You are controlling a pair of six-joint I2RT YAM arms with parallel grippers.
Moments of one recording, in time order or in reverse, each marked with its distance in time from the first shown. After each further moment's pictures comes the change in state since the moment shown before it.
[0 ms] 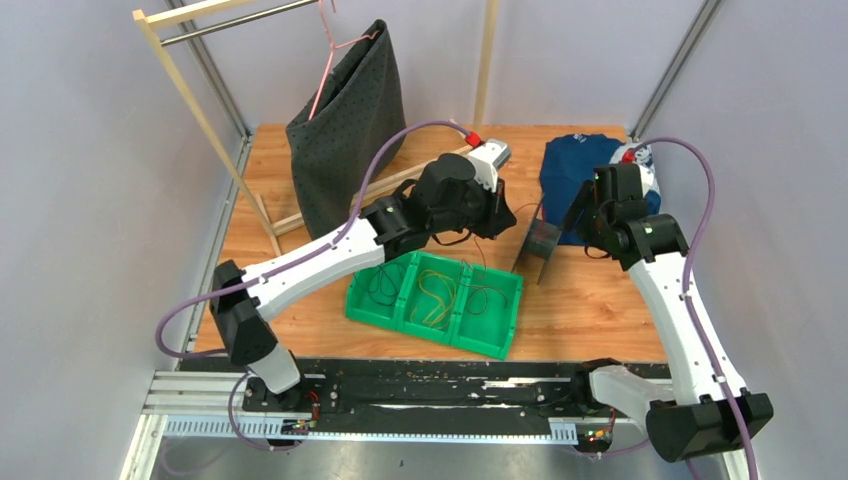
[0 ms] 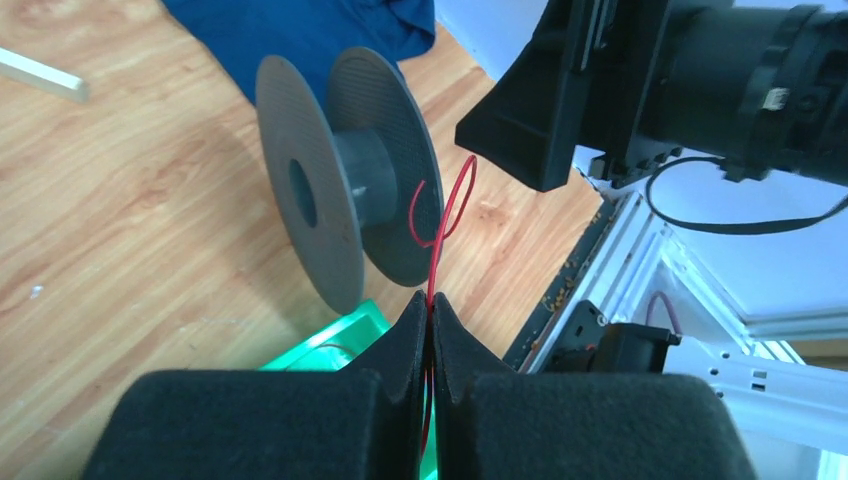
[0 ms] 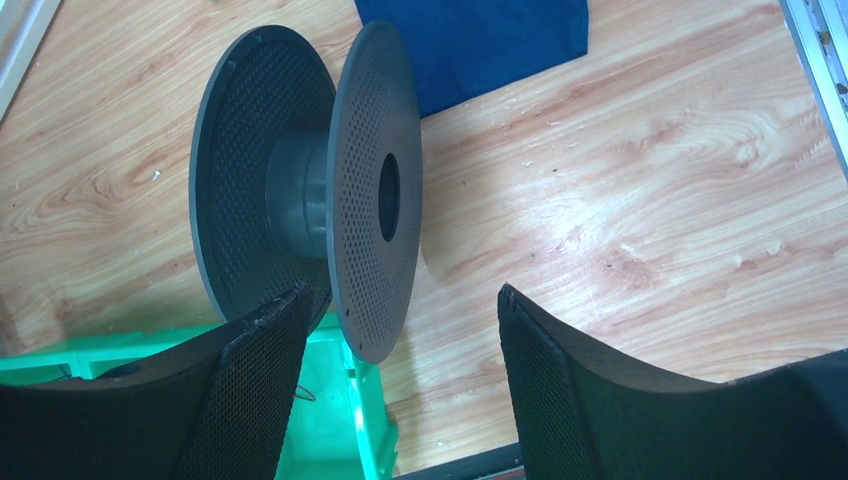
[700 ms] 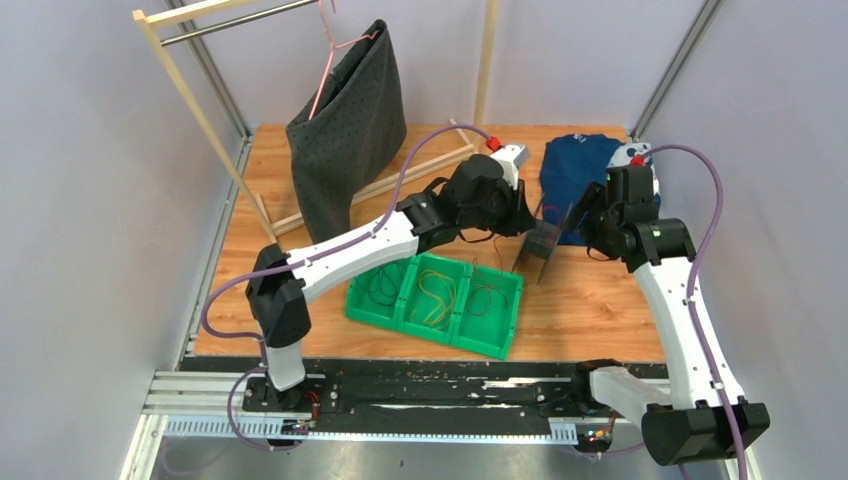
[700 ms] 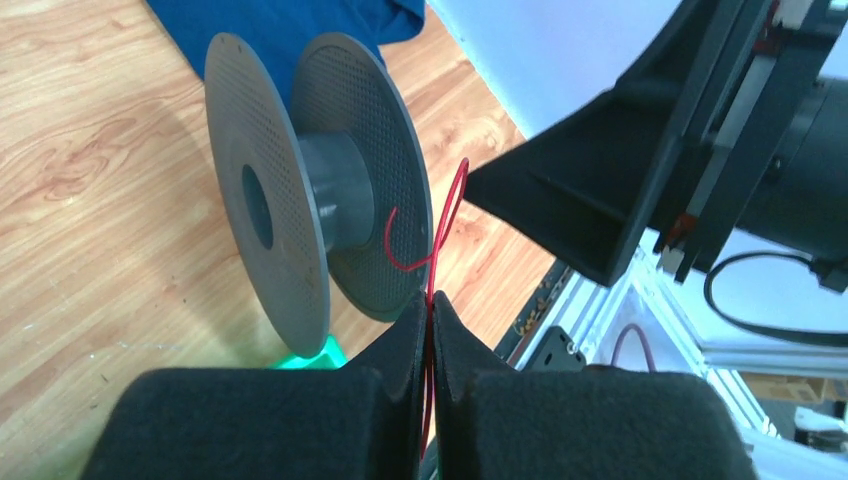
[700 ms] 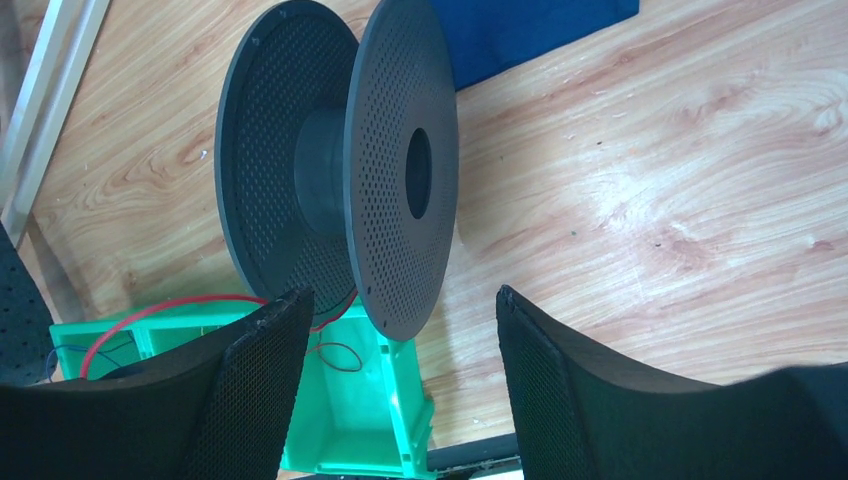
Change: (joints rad) left arm -0.001 0.200 0.088 0.068 0.058 -0.139; right arm -0.079 -0.027 -0.008 -0.011 -0.145 0.035
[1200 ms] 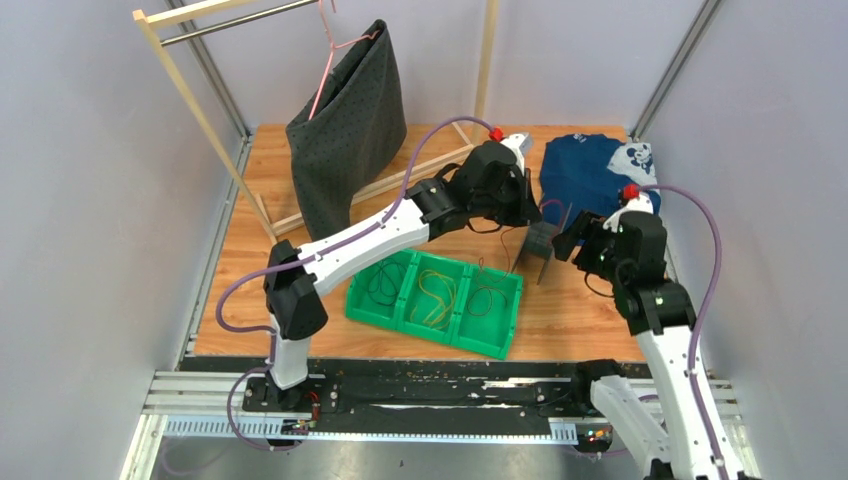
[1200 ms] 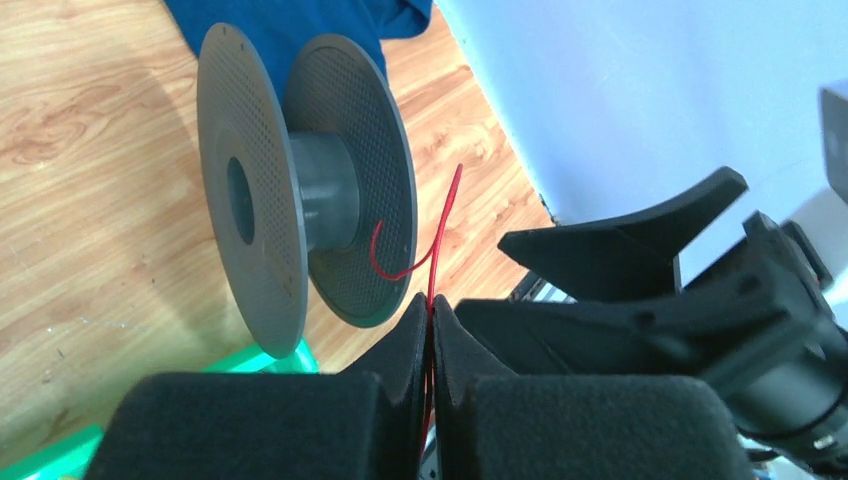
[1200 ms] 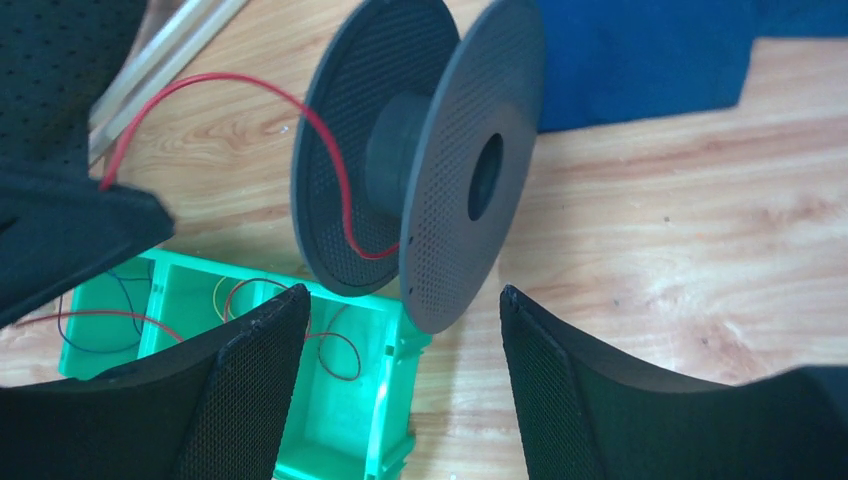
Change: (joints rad) left arm 0.005 0.103 0.224 -0.182 -0.019 -0.114; right arm 0.000 -0.304 -0.298 0.253 -0.156 -0.158
